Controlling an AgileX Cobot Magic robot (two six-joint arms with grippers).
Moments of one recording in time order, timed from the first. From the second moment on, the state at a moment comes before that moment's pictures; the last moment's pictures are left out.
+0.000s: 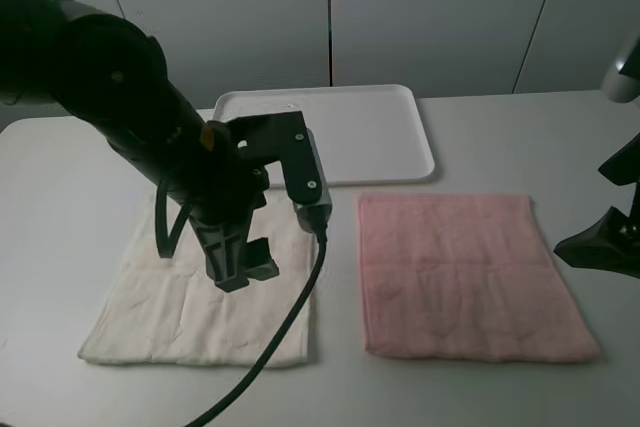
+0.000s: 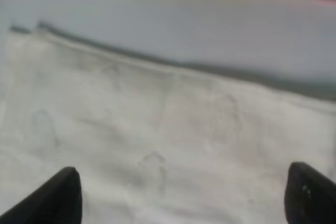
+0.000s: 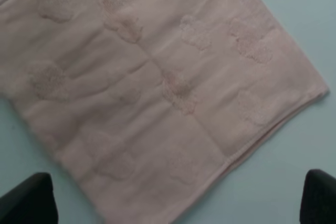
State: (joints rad) left arm -0.80 1.70 -1.03 -0.05 0.65 0.60; right arm 0.16 0.99 -0.63 0.20 0.90 -0.81
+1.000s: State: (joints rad) left arm -1.15 2.14 -1.44 0.02 0.90 0.53; right arm 0.16 1.15 -0.60 0.06 0.89 -0.78
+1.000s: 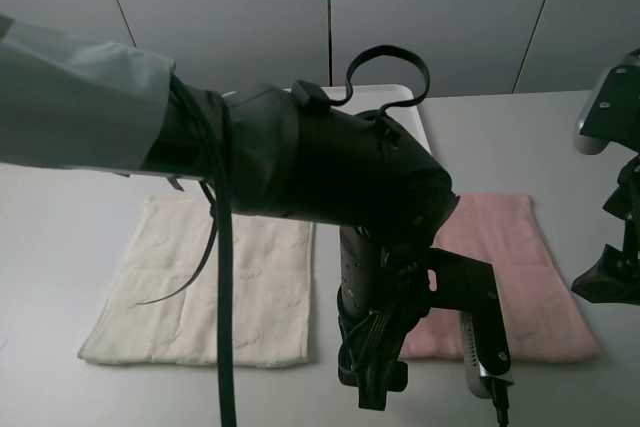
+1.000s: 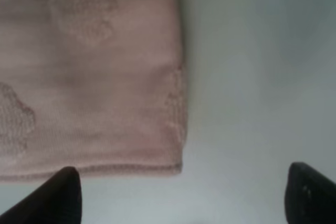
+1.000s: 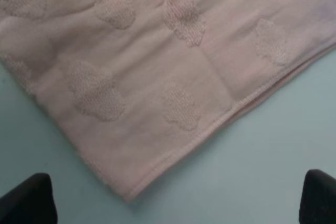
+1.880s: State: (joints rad) left arm -1.15 2.21 -1.45 0.02 0.91 0.53; right arm 0.16 1.26 -0.60 0.02 0.92 -0.86
